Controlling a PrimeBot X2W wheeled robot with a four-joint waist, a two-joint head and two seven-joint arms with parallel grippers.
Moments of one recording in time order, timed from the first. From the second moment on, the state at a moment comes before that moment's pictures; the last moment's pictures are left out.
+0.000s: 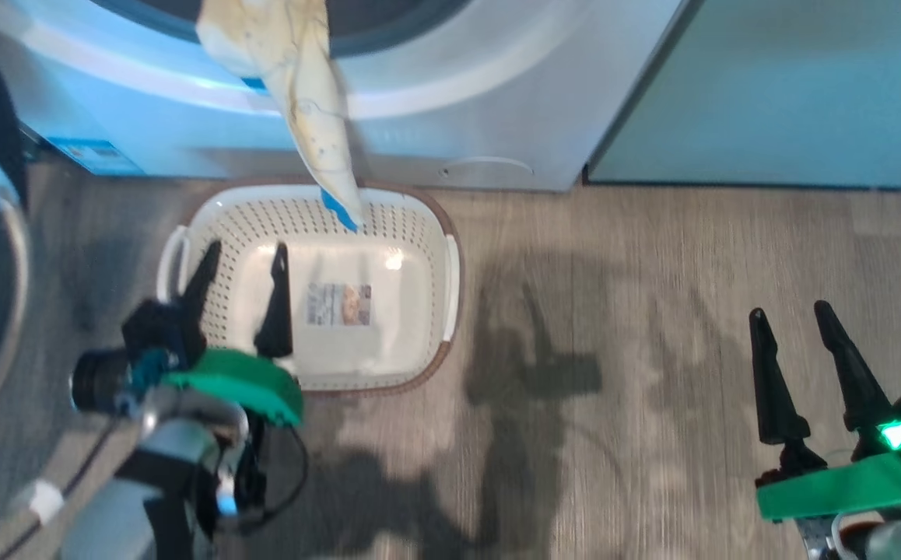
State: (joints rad) left arm -0.24 0.34 -0.35 0.04 -0.45 0.34 -0.21; right arm -0.03 -0.03 0.06 0.02 0.20 0.13 -0.25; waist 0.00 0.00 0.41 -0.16
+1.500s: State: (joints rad) left arm -0.90 0.39 -0.34 0.73 -0.54 0.09 -0.03; right arm -0.18 -0.03 0.11 0.02 0.39 0.13 -0.25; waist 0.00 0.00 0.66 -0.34
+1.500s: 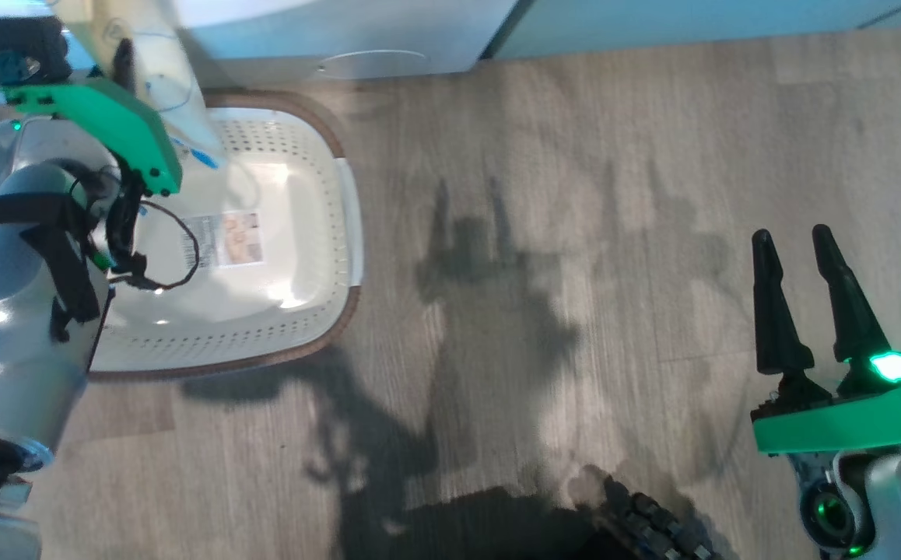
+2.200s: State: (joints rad) left arm -0.94 0.61 -0.33 0.26 -0.56 0.13 0.39; right arm -0.17 -0.03 0.13 0.03 0.41 0.13 -0.25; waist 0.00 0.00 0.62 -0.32
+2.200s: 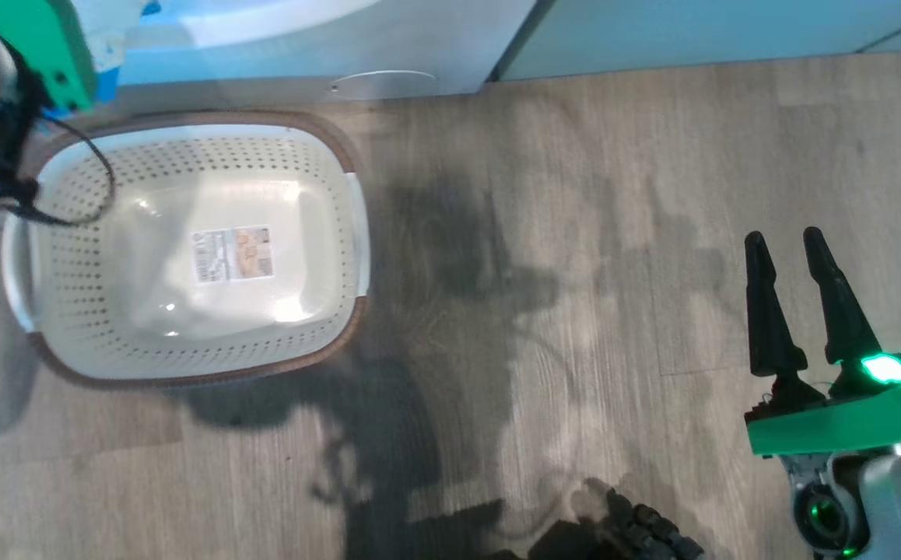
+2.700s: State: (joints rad) left arm -1.14 0.67 -0.34 0.34 -0.53 0.11 0.45; right arm -0.17 -0.03 0.18 0.04 0.48 0.13 -0.25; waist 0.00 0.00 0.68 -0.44
